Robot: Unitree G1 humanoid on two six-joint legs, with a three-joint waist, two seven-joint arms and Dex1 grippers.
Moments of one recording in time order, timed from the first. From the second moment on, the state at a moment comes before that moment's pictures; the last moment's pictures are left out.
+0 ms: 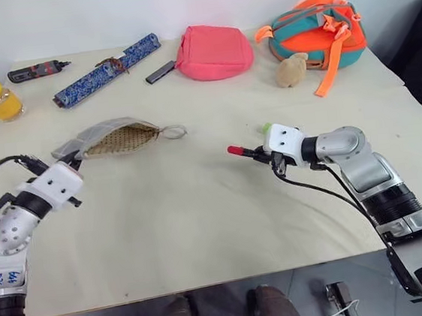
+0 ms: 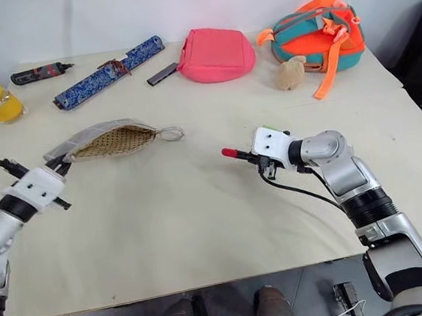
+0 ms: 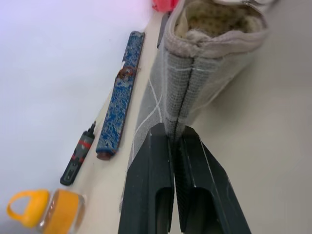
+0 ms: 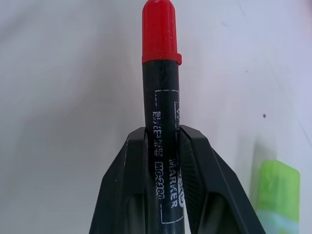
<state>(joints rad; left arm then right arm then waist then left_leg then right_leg) -0.16 0.77 0.29 0.16 0.16 -0.35 -0.35 -0.72 -0.62 0.26 0.27 -0.08 0.13 0.95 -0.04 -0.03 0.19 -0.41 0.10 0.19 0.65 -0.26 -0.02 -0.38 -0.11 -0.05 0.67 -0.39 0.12</state>
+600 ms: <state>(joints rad) 0.05 0.63 0.36 -0.22 -0.42 -0.02 -0.64 -0.69 -0.54 0.12 0.06 0.18 0.32 1.02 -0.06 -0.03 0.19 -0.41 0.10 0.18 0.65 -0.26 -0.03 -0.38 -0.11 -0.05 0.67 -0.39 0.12</state>
